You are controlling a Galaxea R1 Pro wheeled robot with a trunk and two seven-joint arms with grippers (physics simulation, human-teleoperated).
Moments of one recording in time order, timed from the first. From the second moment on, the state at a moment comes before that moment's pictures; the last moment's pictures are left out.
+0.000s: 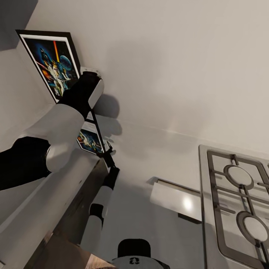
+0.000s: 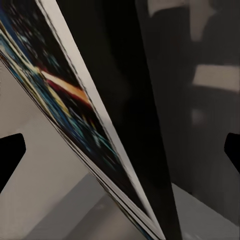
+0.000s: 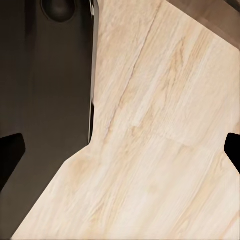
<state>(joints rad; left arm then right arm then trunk) -1.72 -0.16 -0.12 -0.48 0.09 0.64 0.71 0.21 -0.01 0.09 -0.29 0.06 -0.46 -0.30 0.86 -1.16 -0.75</state>
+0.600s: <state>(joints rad) -1.72 -0.16 -0.12 -0.50 0.09 0.64 0.83 0.21 -0.01 0.09 -0.29 0.06 -0.46 -0.30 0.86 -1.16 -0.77</state>
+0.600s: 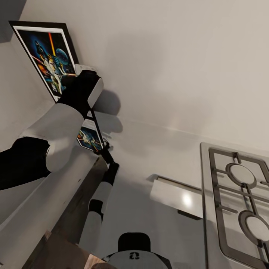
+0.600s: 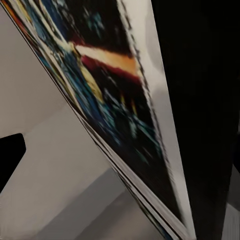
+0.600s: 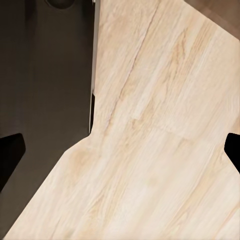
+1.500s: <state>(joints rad) -1.72 -0.16 -0.11 -0.53 0.09 0.64 0.90 0.21 -0.01 0.09 -0.29 0.07 -0.46 -0.30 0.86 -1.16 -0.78</state>
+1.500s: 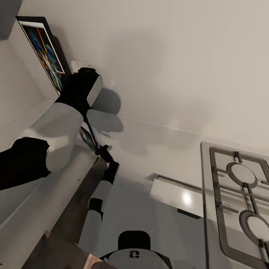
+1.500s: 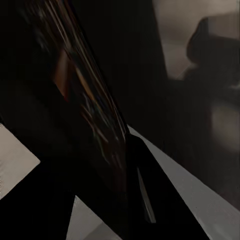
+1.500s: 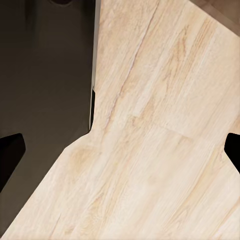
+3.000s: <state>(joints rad) -1.72 -0.14 -0.11 -0.61 0.09 0.64 0.90 0.21 -0.03 0.09 -0.29 0.07 -0.46 -0.30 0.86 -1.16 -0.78</state>
